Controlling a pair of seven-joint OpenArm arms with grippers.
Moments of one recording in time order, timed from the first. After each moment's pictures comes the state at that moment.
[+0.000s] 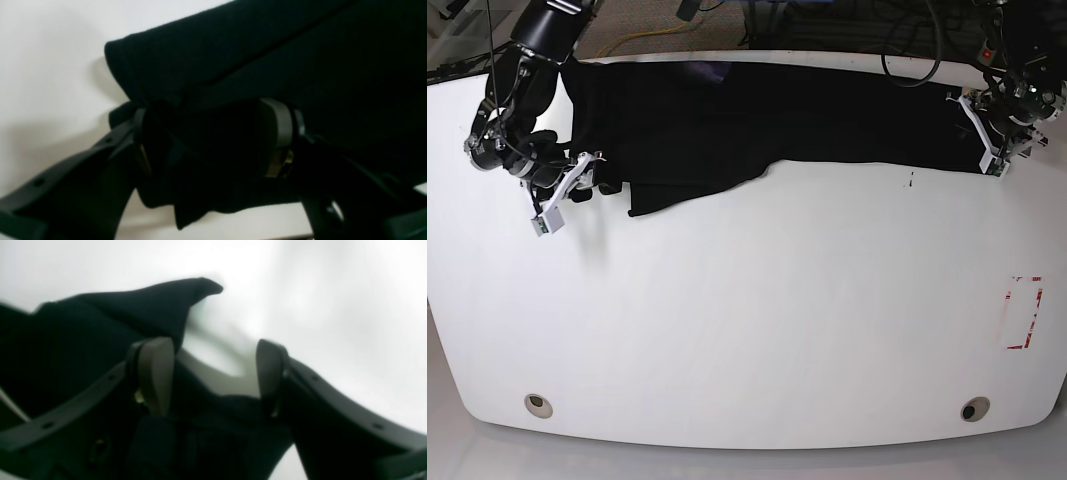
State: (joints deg) left arm 17.0 -16.7 -30.4 95.7 -8.8 -42.9 51.8; right arm 0.6 12.6 31.5 87.3 43.3 41.0 -77.0
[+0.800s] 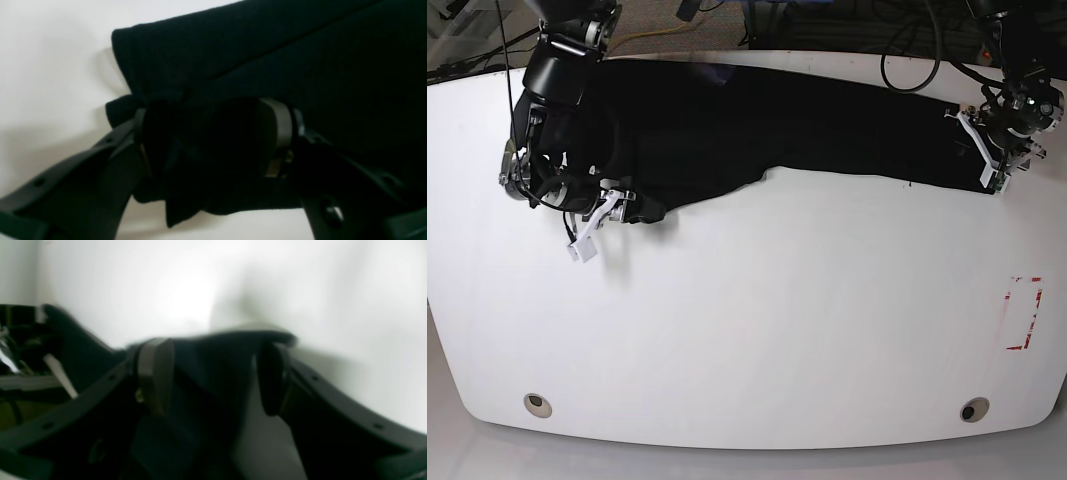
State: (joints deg) left arm 15.9 -16.7 -29.6 92.8 -7.7 -42.8 47.7; right arm 10.0 10.9 24.6 69.1 50.9 37.0 -75.7
